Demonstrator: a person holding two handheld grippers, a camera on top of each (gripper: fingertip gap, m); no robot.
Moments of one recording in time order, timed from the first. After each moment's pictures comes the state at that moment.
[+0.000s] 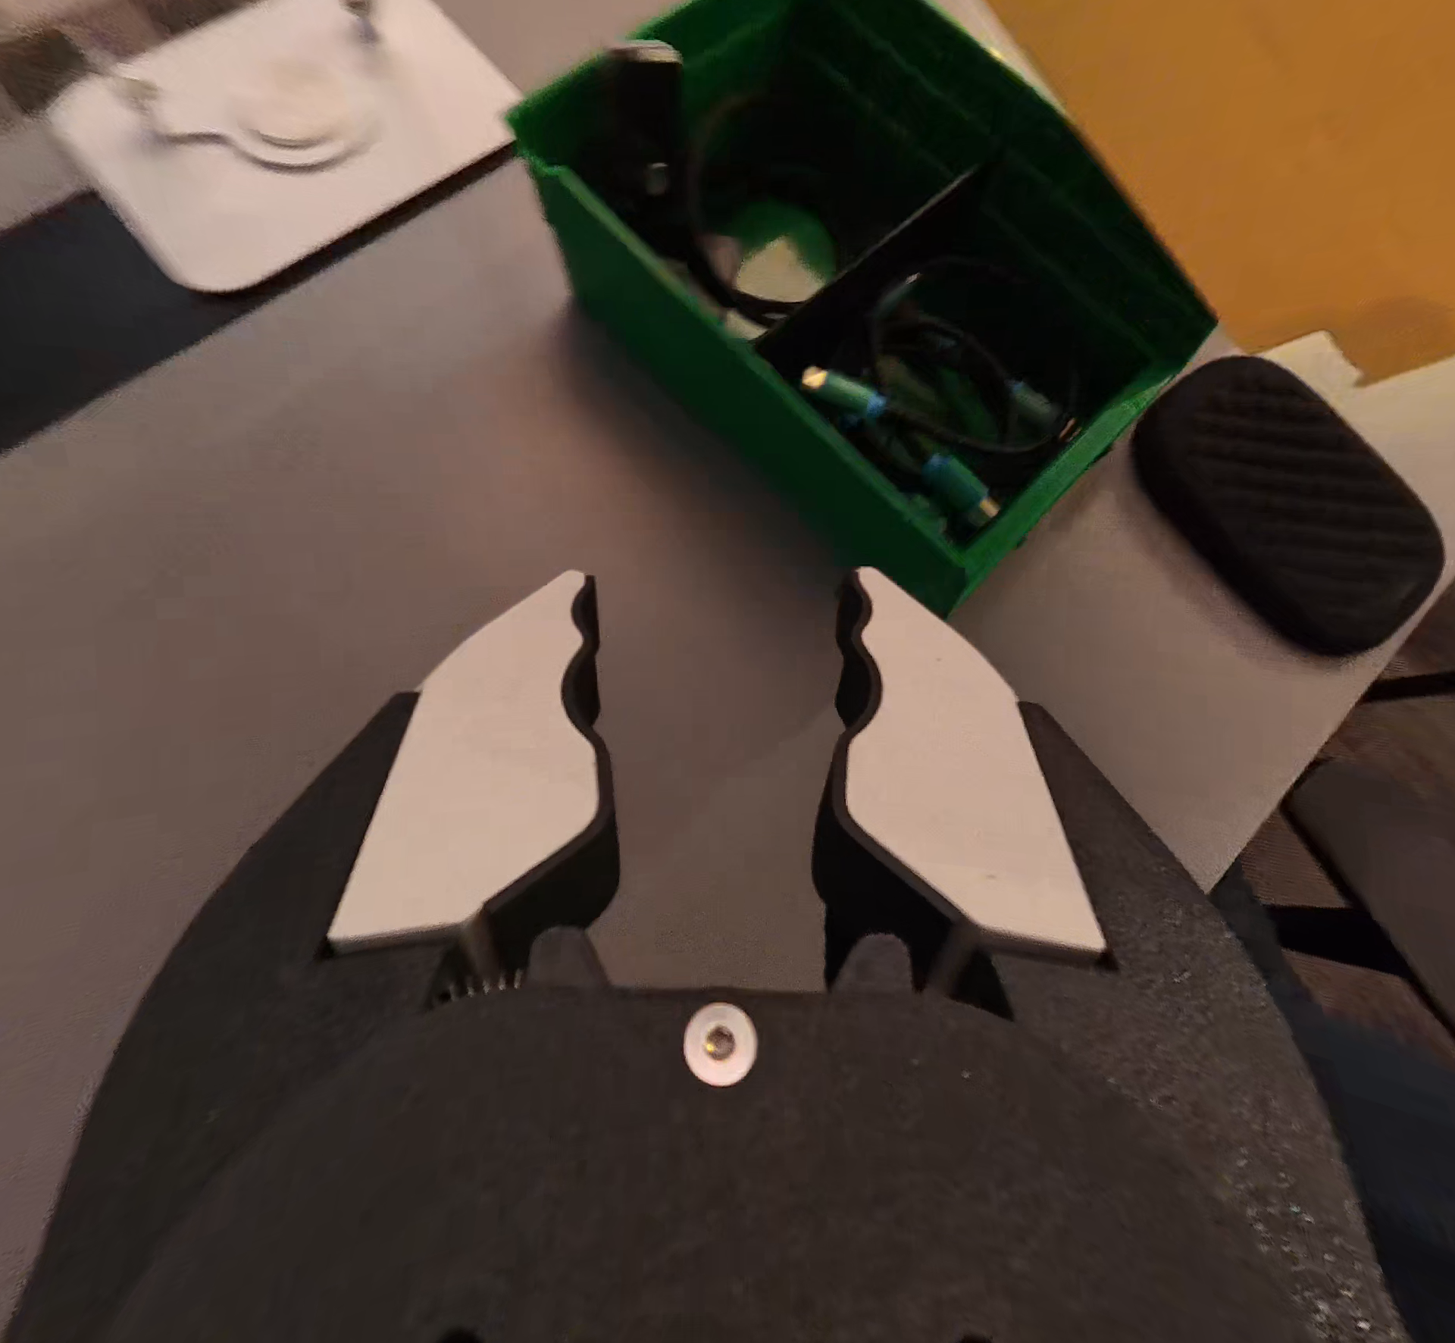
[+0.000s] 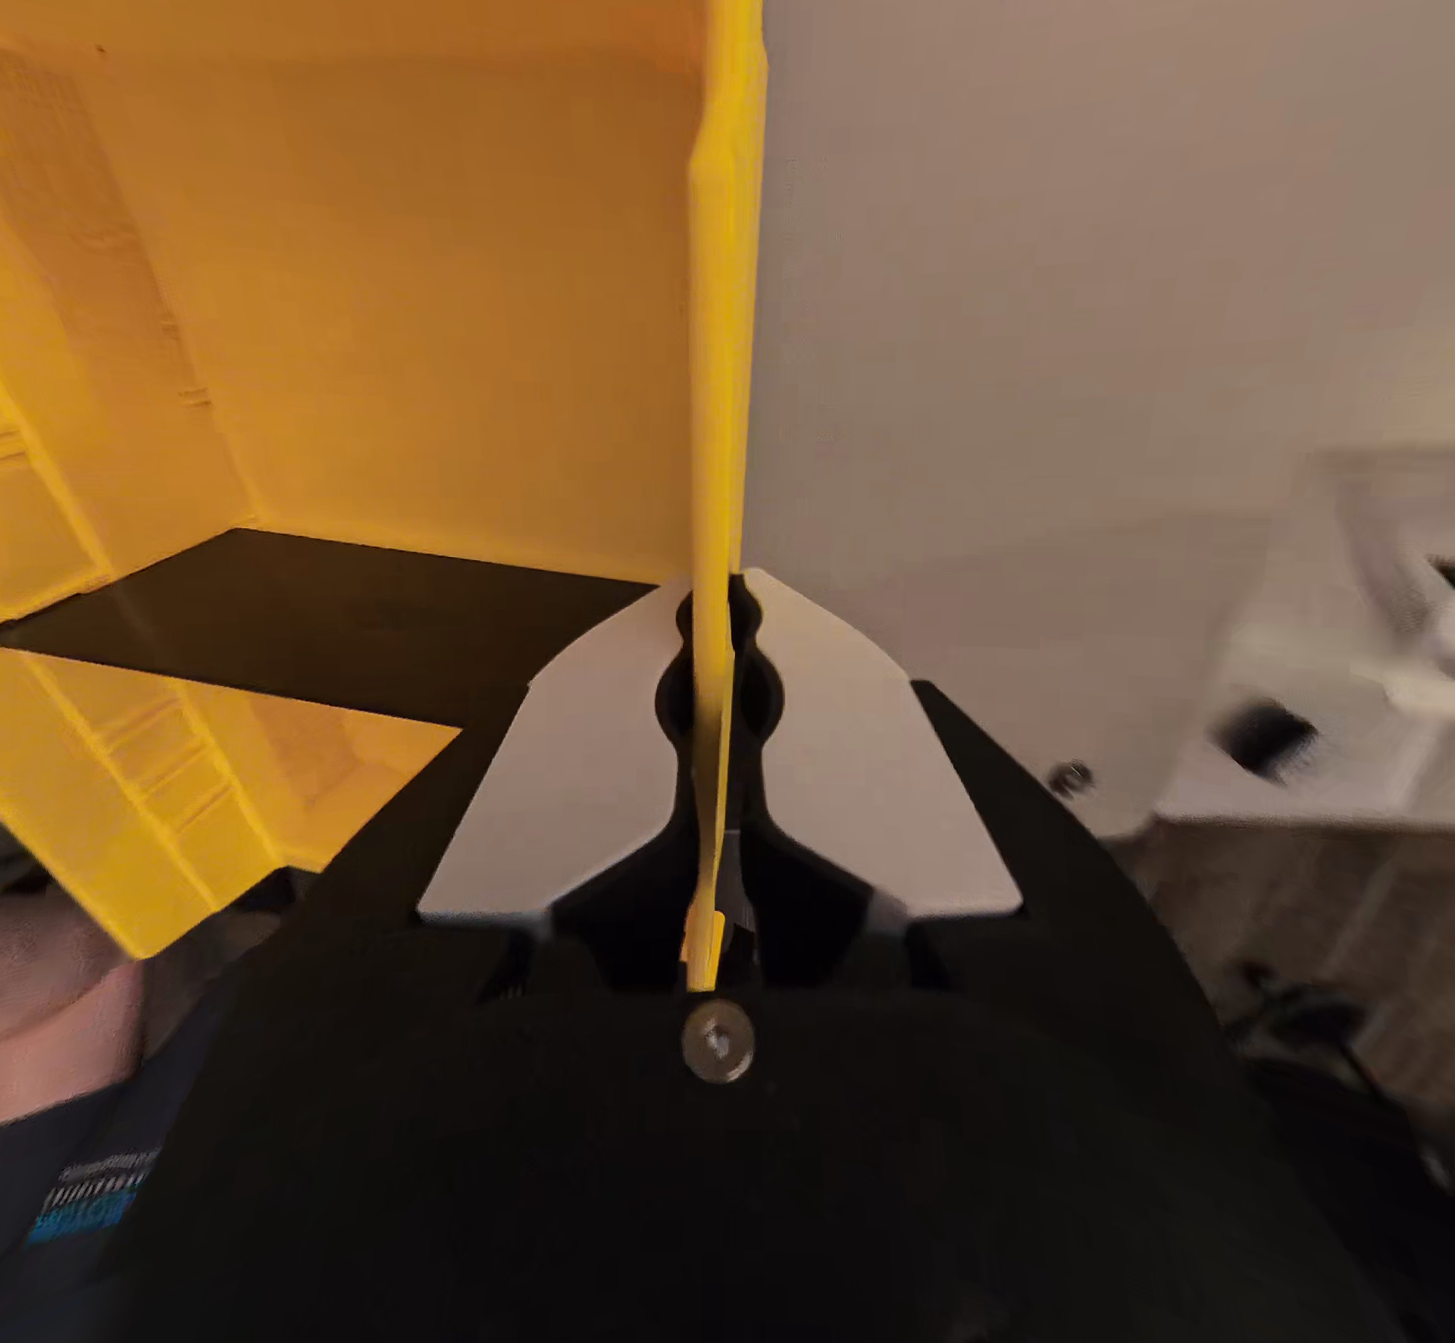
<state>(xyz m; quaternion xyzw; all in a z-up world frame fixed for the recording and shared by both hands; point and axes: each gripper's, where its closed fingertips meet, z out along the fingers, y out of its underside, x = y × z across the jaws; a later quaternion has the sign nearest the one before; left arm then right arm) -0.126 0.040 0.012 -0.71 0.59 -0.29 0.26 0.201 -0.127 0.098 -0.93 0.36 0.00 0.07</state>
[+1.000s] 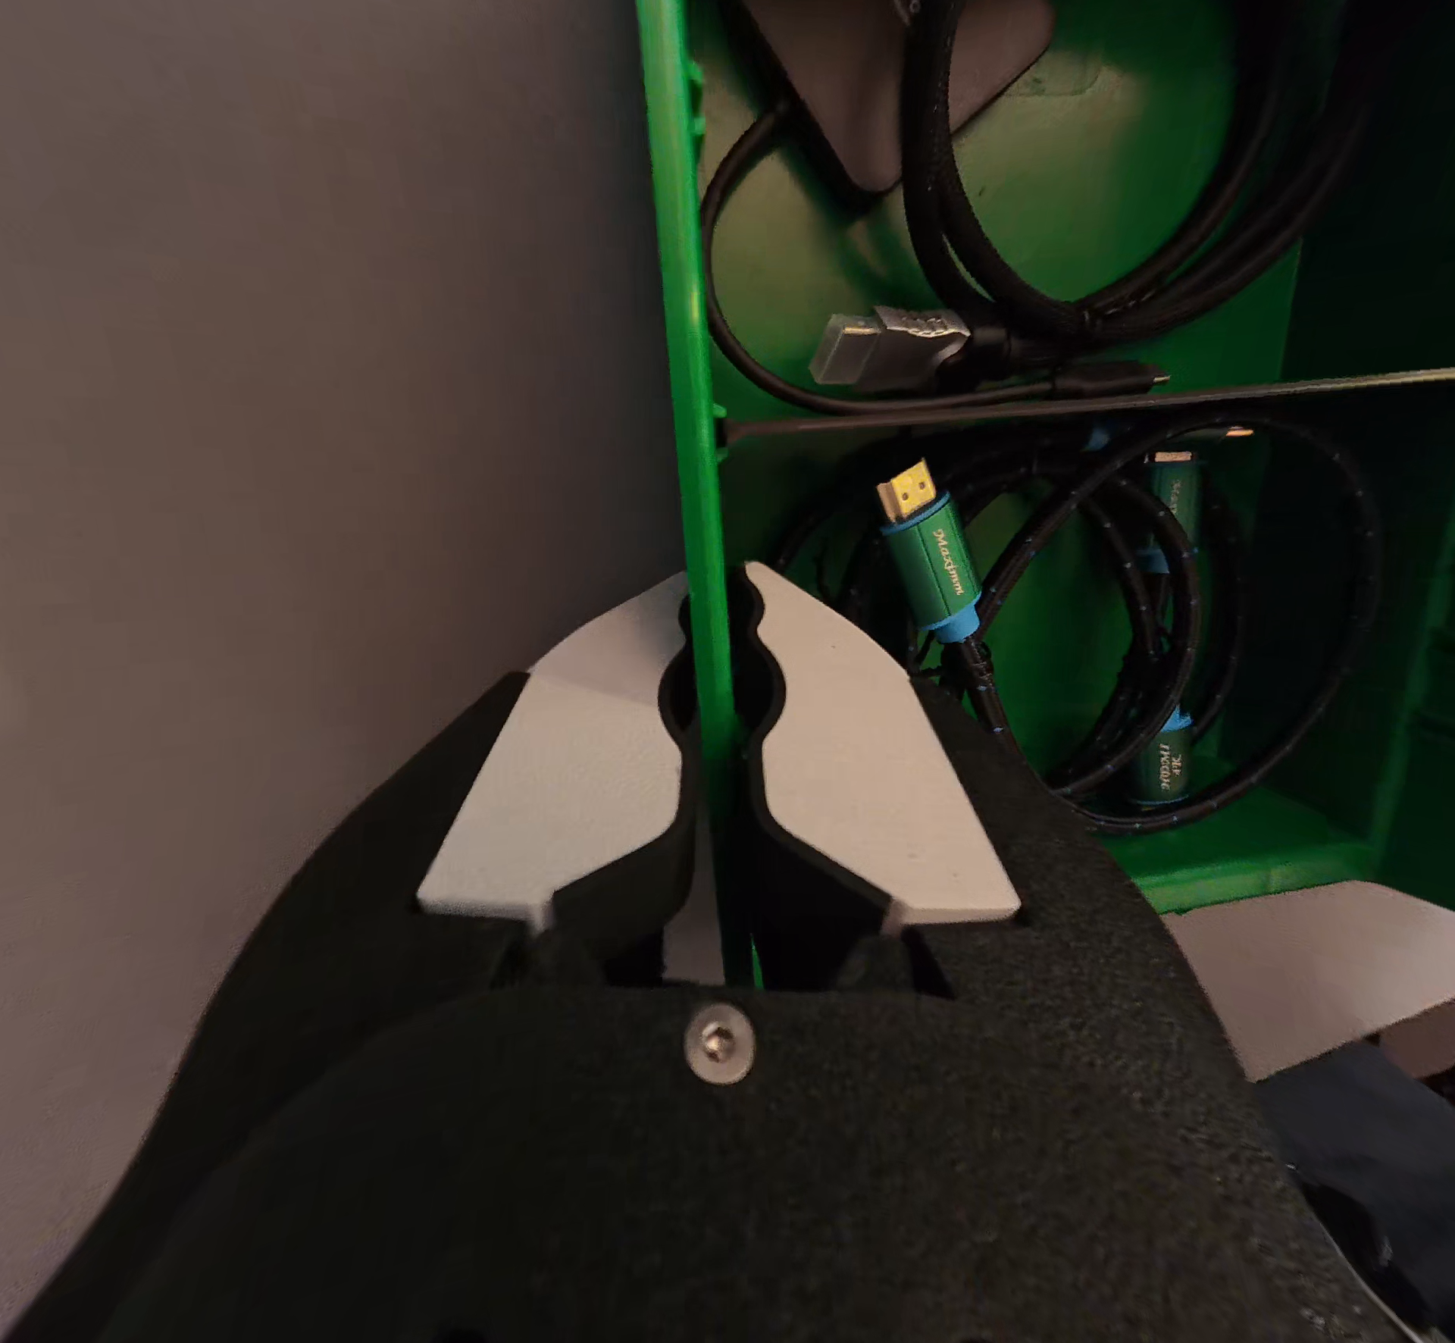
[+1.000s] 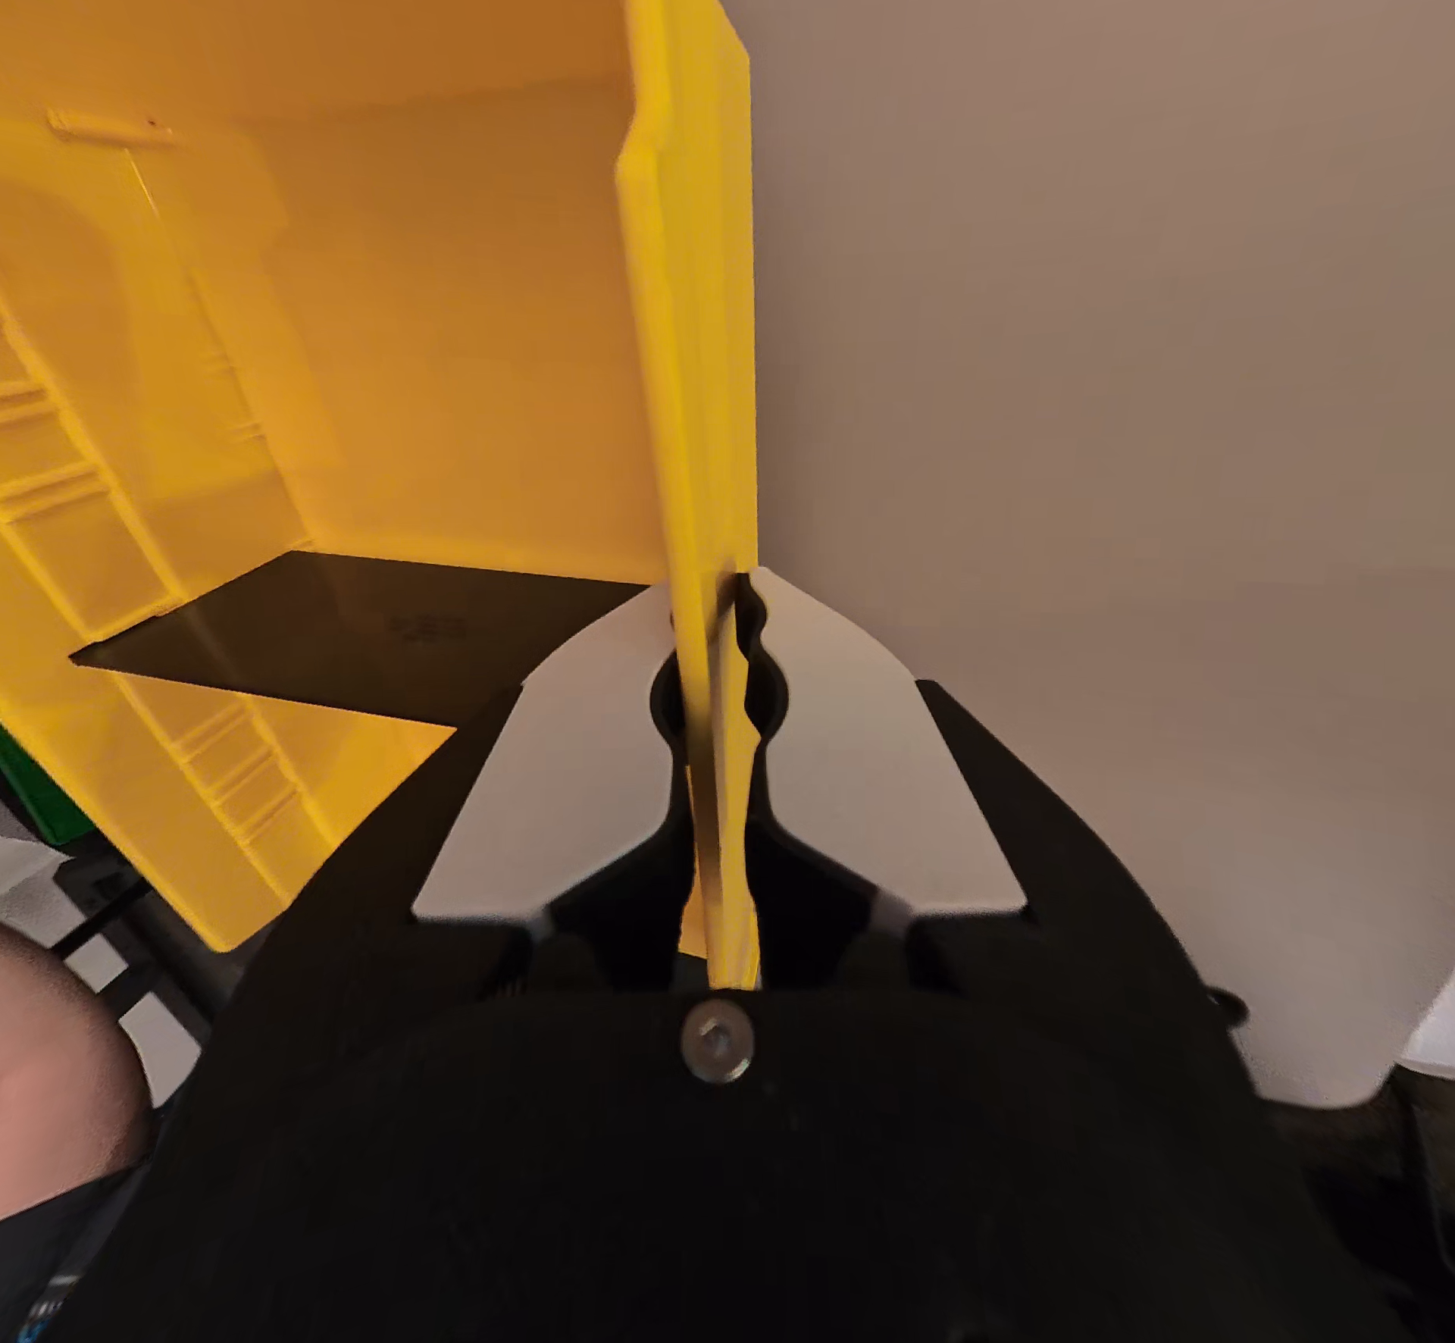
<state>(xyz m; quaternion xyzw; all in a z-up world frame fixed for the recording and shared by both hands) -0.168 0.164 -0.121 -0.86 0.49 -0.13 0.10 0.258 -0.199 -0.077 -0.90 0.41 0.12 0.09</state>
